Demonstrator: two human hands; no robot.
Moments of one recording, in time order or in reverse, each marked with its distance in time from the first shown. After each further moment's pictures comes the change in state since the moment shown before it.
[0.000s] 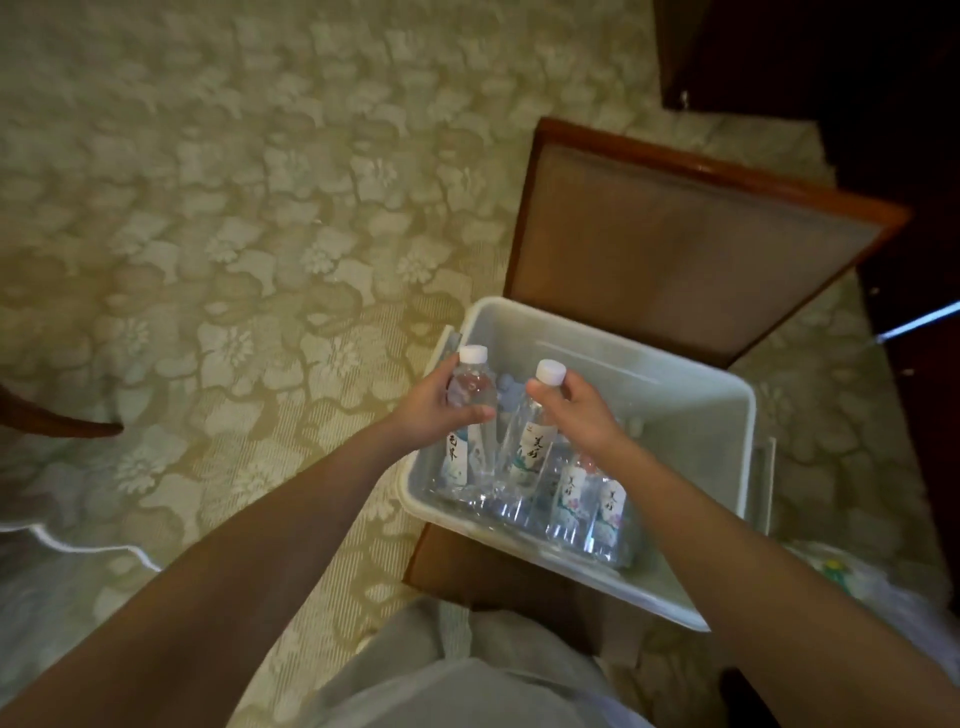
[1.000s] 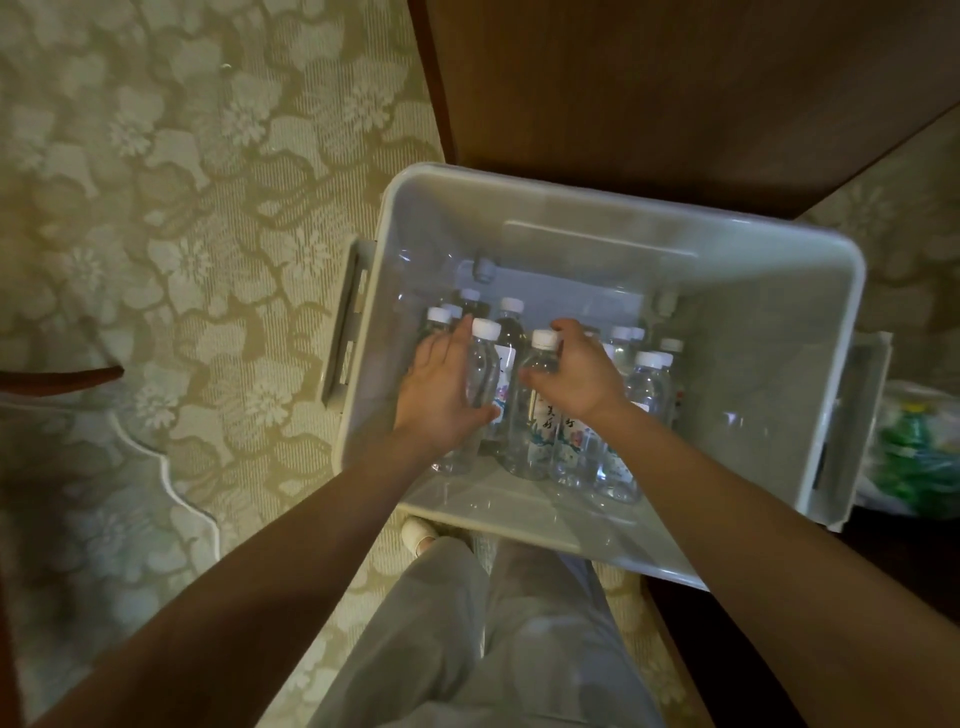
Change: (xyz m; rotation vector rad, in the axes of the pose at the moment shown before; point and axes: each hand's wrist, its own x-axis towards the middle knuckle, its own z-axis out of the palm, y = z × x) left_hand 0.075 -0.093 0.097 0.855 0.017 -0.131; right_hand 0.091 0.154 -0.009 -0.438 -0.064 0.177
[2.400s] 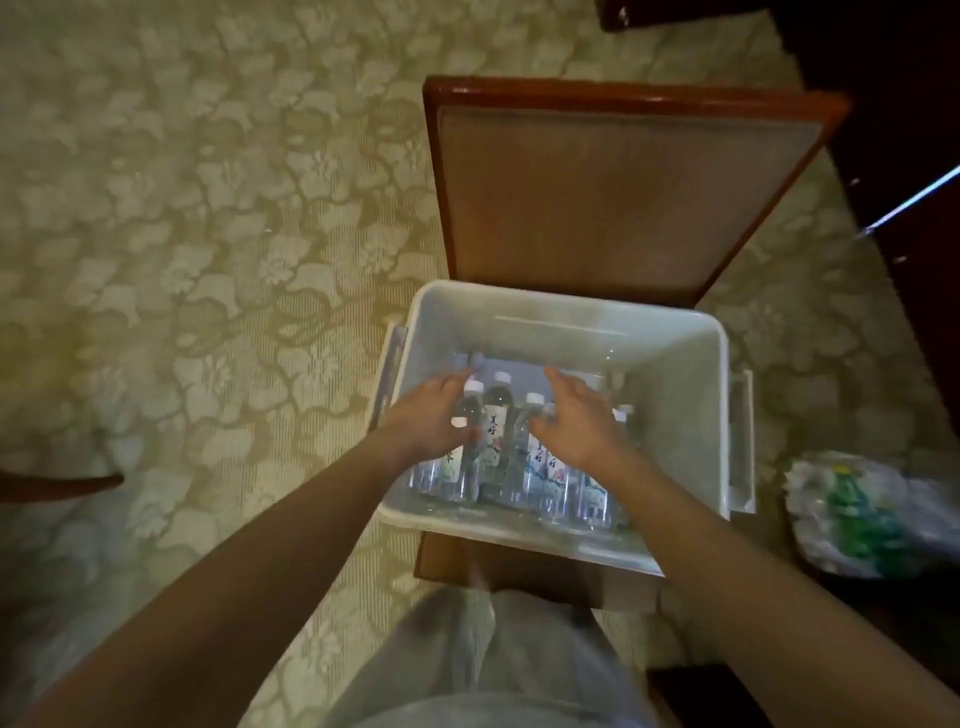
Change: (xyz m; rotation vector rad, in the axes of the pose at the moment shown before) left_hand -0.039 0.011 -0.096 0.143 -0.120 0.199; right_hand -0.102 -0.047 -0.047 -0.260 0.113 -0.129
